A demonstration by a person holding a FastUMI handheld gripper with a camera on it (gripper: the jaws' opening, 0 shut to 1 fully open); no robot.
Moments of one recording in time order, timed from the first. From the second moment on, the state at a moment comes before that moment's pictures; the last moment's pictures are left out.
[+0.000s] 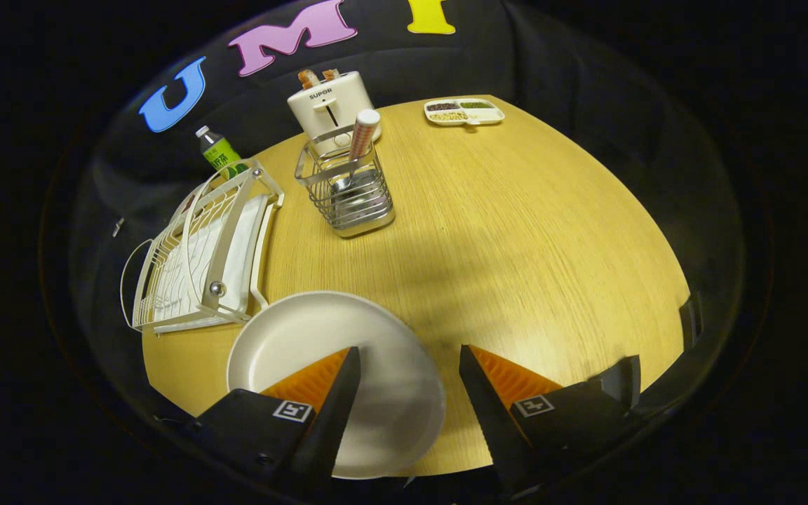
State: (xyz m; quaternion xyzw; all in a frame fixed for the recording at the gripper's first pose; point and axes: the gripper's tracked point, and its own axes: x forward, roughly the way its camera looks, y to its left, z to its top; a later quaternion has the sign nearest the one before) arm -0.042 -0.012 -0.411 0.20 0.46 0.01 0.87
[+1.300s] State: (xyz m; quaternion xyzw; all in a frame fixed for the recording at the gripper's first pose) arm 0.099 -0.044 -0.288 0.02 0.32 0.11 0.94
